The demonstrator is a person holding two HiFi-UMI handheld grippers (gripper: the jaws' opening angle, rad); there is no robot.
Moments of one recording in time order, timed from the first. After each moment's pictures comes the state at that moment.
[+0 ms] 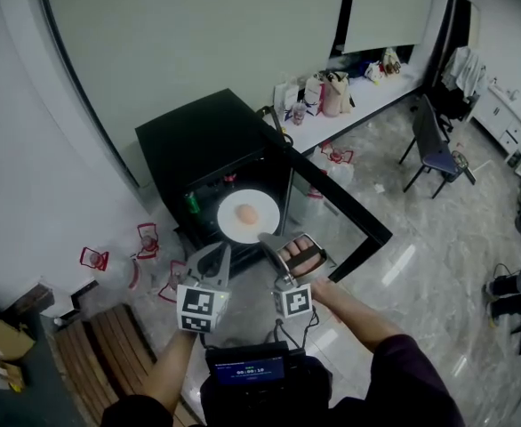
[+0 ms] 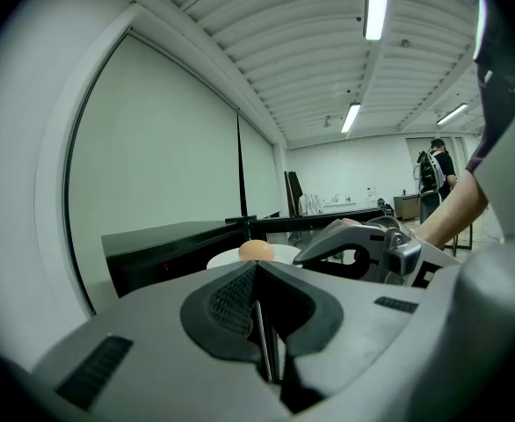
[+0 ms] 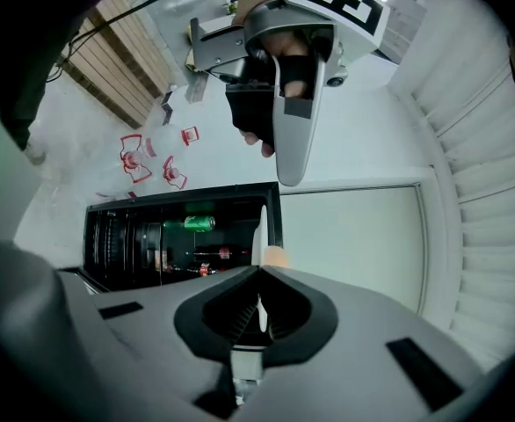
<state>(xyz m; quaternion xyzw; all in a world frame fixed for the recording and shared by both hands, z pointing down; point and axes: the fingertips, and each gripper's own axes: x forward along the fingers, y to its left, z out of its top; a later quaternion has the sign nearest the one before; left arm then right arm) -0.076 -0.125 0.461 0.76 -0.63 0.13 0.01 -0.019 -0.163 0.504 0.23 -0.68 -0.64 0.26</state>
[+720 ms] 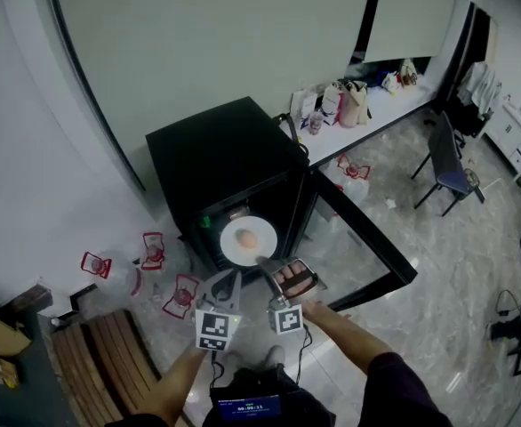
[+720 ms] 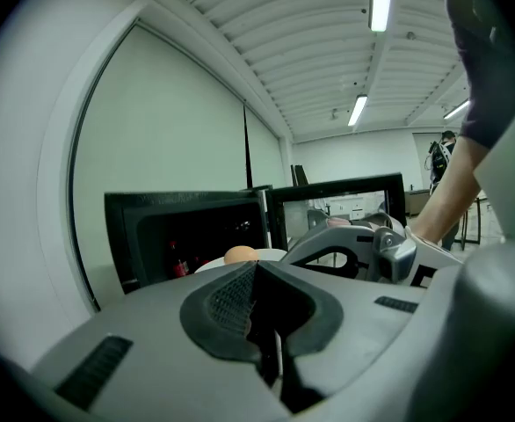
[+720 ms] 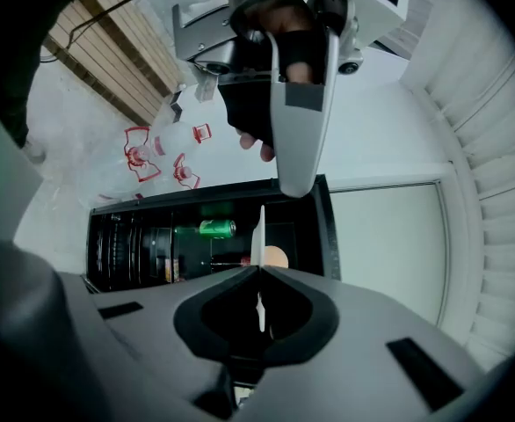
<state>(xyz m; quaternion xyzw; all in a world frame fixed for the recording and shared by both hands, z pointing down) -0.124 -0.161 0.550 0.75 -0.65 0.14 0.02 -0.094 -0.198 0.588 0.20 -0.70 -0.63 0.28</state>
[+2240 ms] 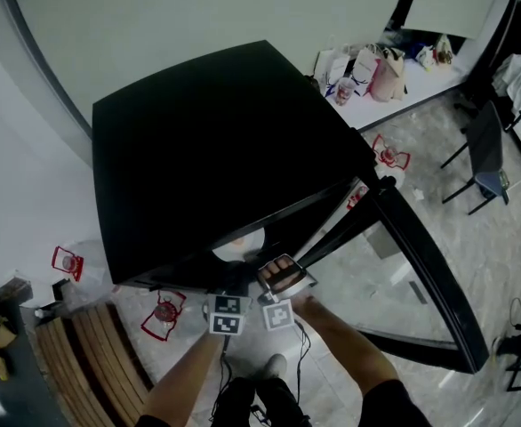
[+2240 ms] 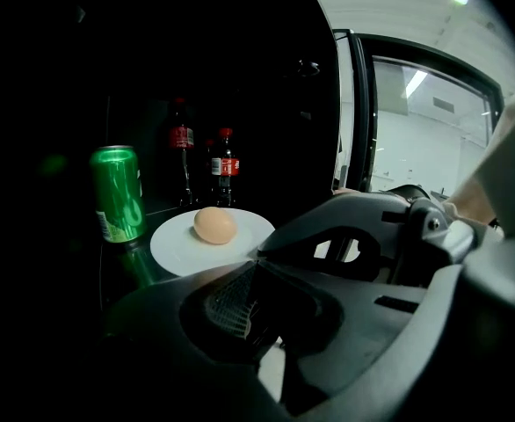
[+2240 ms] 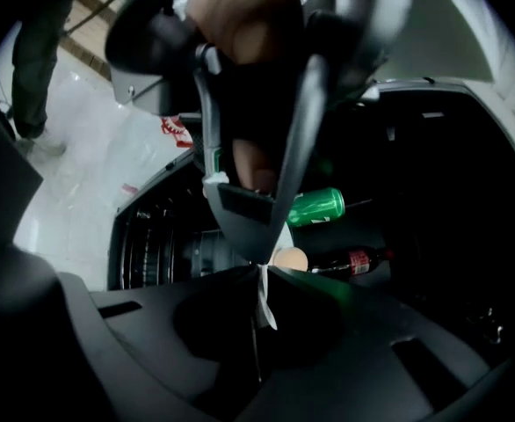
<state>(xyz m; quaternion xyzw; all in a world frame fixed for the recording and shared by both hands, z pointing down) -0.202 -0.336 0.852 0.69 -0.67 0.18 0.20 -0.201 -0.336 0.842 0.08 -0.73 -0.59 0.32</state>
